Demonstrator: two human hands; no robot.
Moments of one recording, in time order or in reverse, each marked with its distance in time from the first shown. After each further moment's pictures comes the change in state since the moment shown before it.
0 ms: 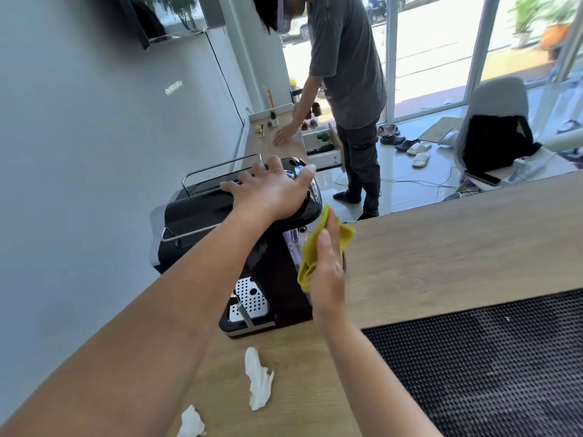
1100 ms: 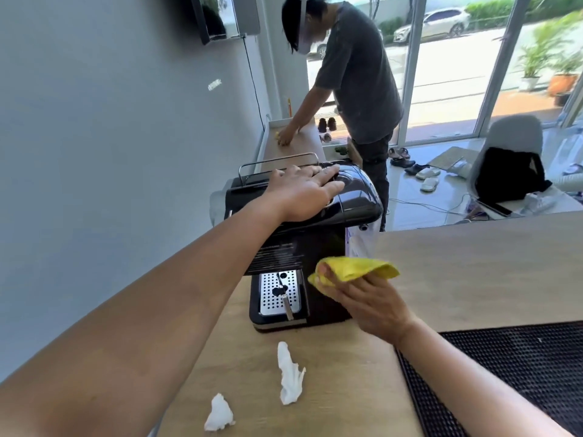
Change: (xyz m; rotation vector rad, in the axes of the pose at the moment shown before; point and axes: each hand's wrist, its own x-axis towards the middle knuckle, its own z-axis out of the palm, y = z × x) left_hand 0.002 -0.077 -0.007 -0.064 -0.043 0.408; right_hand 0.011 0.056 -0.057 -1.636 -0.585 -1.416
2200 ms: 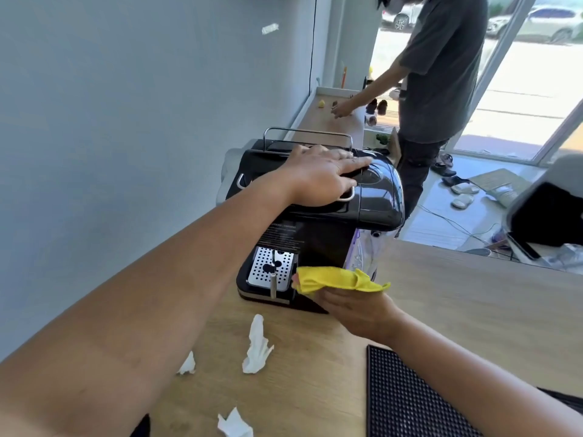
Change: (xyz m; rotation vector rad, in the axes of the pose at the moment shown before) left_hand -0.004 -0.001 -0.002 -0.113 -0.015 -0.038; right_hand -0.009 0.025 0.034 0.012 -0.264 -0.503
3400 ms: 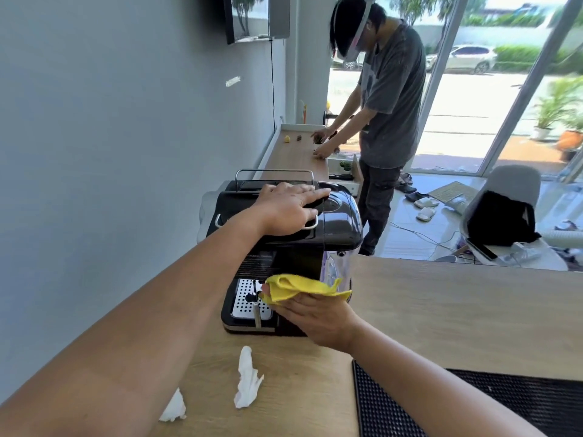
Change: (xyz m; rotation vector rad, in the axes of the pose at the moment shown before) left_hand -0.001 0.001 -0.001 -0.014 -0.004 0.004; right_hand 0.030 0.000 -0.032 -0.012 -0.014 0.125
